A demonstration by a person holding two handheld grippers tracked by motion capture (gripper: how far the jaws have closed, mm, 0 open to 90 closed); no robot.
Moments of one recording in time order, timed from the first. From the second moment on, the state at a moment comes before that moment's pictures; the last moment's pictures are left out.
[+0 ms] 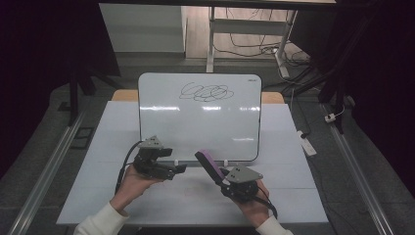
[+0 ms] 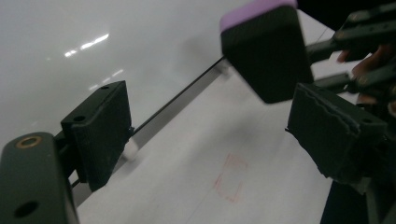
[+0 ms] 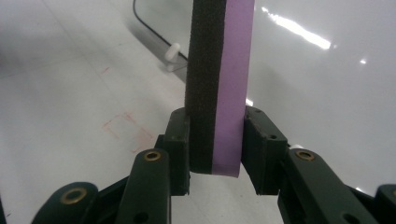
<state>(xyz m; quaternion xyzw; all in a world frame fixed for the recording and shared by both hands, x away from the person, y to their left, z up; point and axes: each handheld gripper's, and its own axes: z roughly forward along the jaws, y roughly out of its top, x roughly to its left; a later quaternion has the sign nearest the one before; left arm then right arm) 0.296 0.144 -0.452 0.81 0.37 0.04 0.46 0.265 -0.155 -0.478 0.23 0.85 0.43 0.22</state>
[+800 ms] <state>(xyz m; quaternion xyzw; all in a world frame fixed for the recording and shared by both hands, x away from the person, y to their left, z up) 0.318 0.119 -0.459 0.83 0.33 -0.07 0.44 0.249 -0.131 -0.489 0.15 0.87 0.40 0.24</state>
